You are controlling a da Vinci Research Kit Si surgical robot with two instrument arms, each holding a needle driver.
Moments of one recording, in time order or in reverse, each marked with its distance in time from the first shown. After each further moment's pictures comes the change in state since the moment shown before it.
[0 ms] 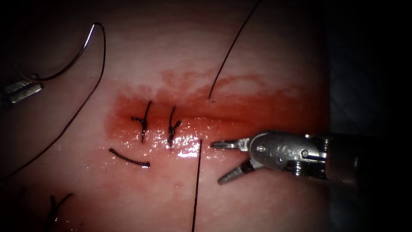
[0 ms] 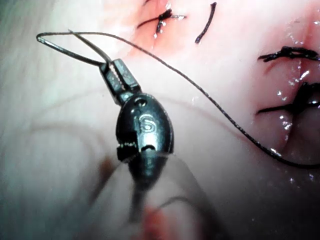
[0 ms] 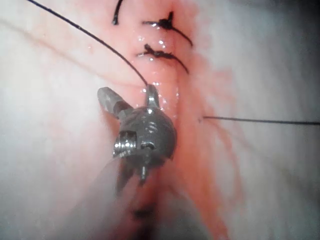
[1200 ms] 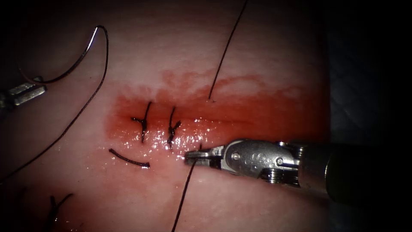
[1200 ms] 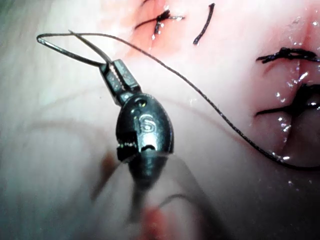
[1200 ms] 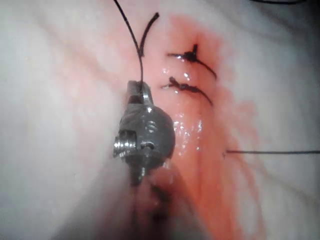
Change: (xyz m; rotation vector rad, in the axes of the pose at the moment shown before) right arm 0.003 -0.007 0.001 0.288 -0.167 -0.095; left arm 0.000 0.001 0.000 -0.007 -0.002 0.004
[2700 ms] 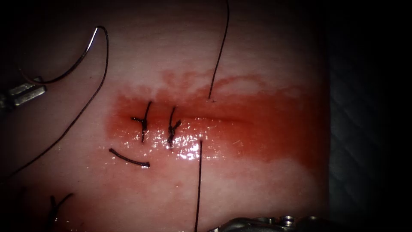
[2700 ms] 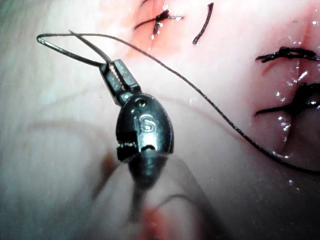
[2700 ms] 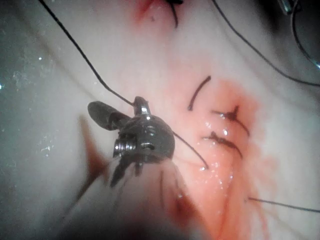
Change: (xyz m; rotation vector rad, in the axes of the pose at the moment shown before) right arm 0.007 -0.007 -0.007 0.090 0.010 -0.053; left arm 0.000 0.000 0.000 -0.003 0.002 0.006
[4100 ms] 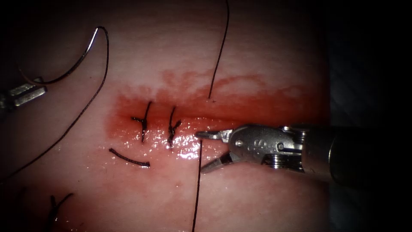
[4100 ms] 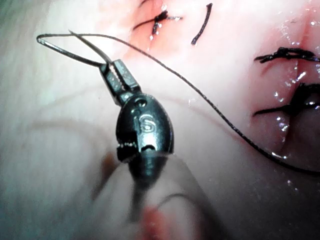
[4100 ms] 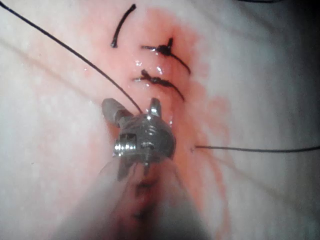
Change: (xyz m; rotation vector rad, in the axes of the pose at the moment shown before) right arm -0.010 0.014 0.005 -0.353 0.025 0.148; left arm 0.000 0.000 0.000 0.003 -0.002 0.001
